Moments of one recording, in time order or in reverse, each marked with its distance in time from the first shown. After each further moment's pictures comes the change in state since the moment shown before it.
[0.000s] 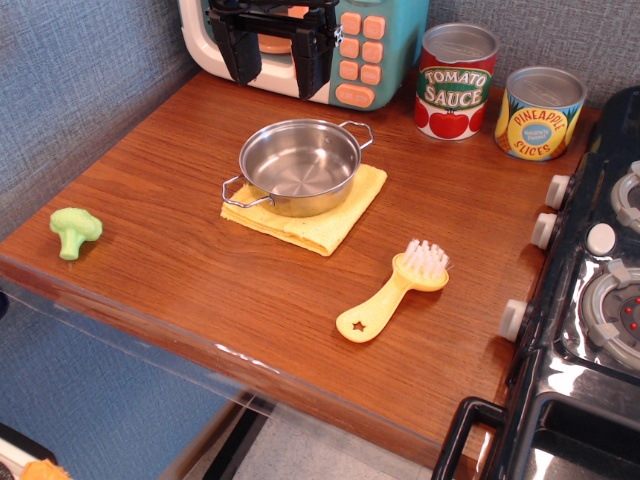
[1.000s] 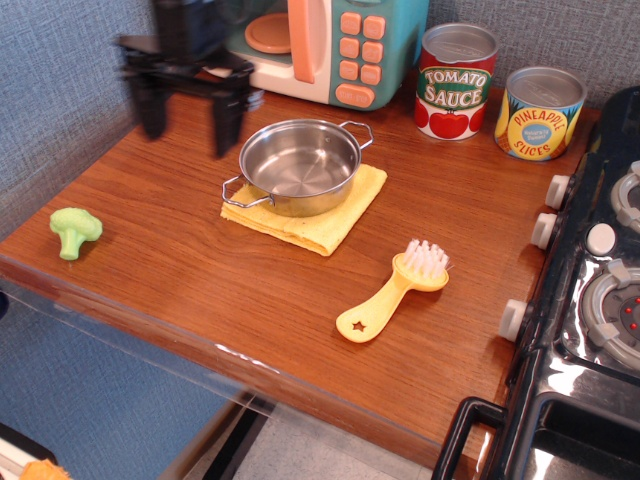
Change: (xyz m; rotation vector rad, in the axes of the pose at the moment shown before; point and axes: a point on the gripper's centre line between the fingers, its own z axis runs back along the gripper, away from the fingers) arm -0.066 0.052 -0.015 0.149 0.134 0.180
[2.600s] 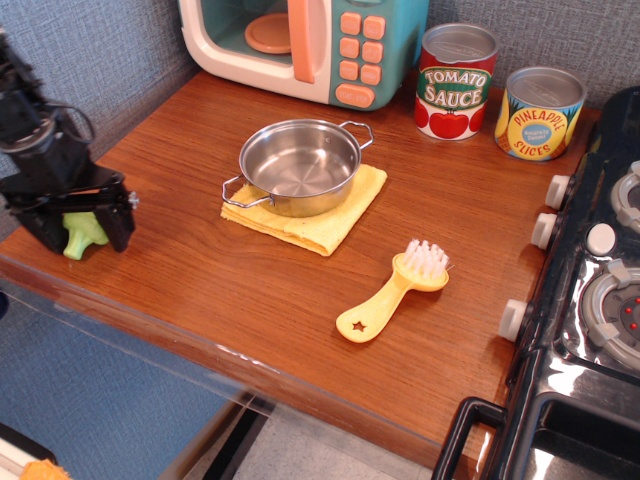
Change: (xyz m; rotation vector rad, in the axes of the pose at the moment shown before) arm -0.034 0.071 -0.099 -0.151 -0.129 0.247
